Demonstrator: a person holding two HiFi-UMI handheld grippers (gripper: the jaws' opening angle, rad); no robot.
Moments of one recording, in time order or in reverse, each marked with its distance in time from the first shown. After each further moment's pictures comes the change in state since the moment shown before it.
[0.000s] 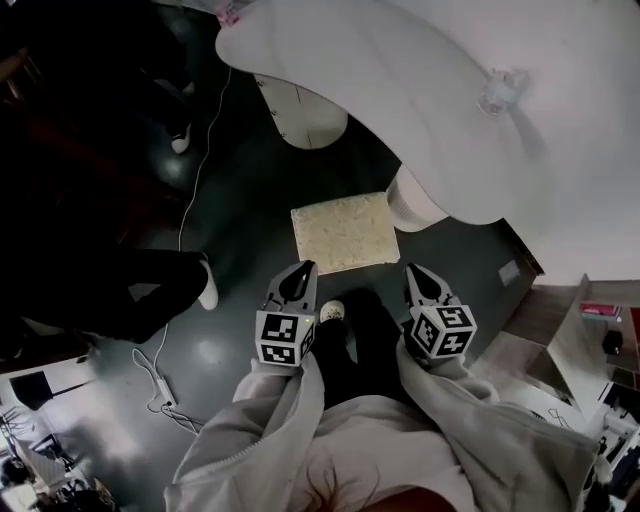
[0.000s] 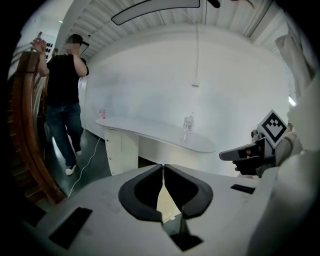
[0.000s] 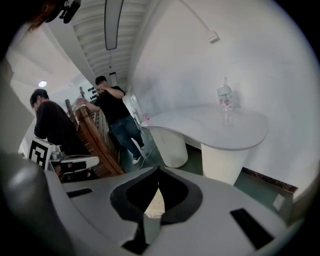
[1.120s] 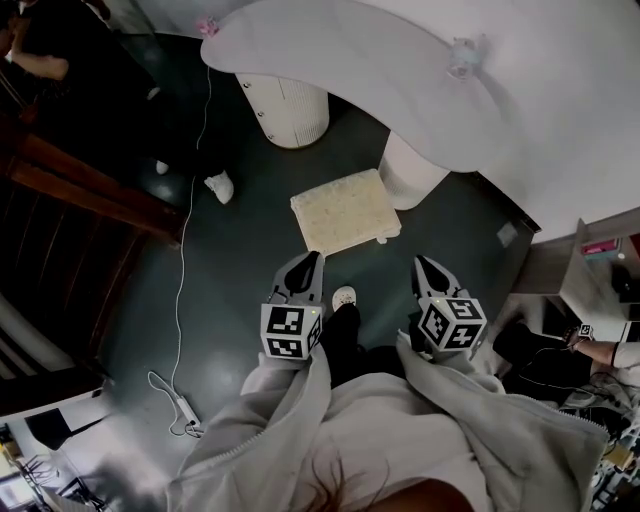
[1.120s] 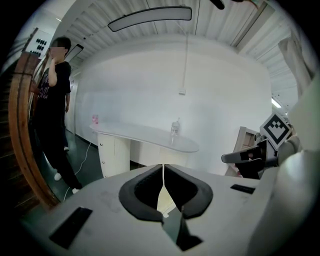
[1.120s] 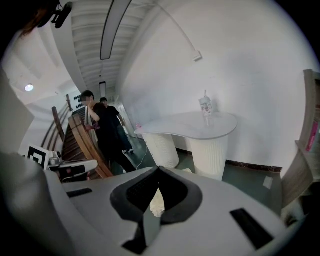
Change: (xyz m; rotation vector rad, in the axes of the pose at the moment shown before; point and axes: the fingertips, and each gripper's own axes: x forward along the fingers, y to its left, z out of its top) left arm -0.082 -0.011 -0.014 0.047 -0.056 -0.122; right arm -0.082 0.062 -0.047 0.100 -0.109 -0.151
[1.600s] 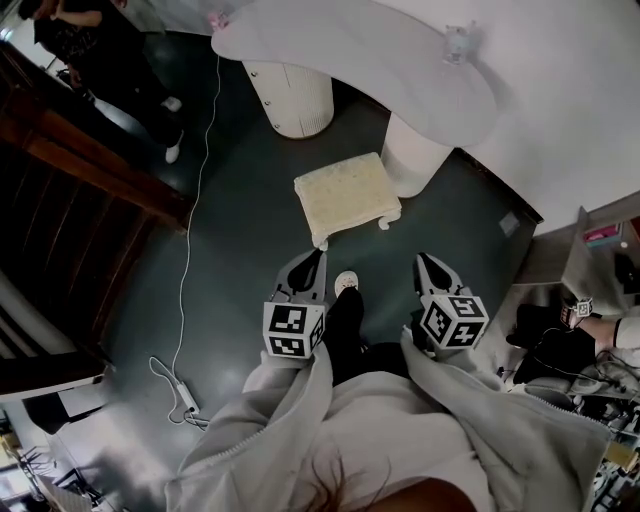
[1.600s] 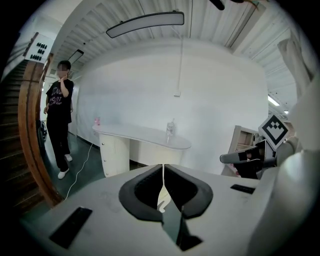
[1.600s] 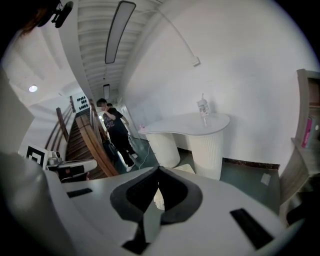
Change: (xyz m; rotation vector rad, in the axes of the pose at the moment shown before) left arm -0.064 -0.050 -0.026 0.016 -0.017 0.008; right arm -0.069 0.007 -0.040 -0.005 -0.021 0.016
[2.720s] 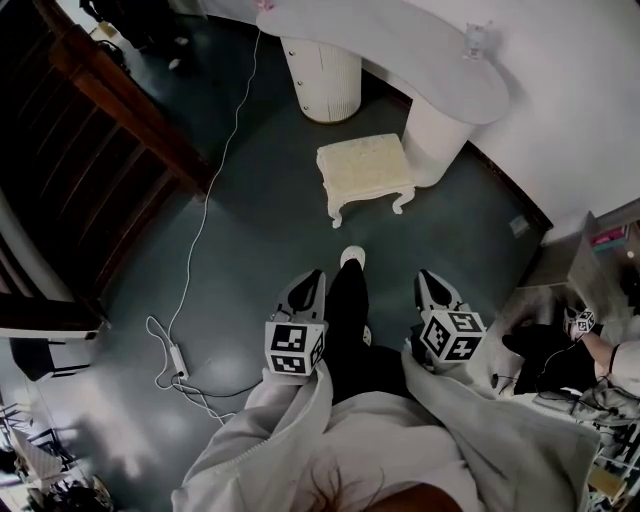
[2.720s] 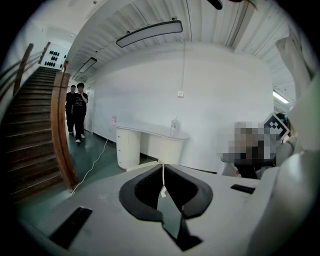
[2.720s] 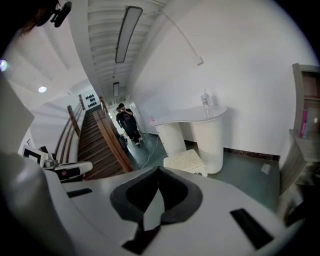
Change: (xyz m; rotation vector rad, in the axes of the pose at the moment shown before) left arm -0.164 -0.063 -0.094 -0.041 -0.002 0.136; right arm -0.116 0.042 -0.114 -0.026 0.039 0.083
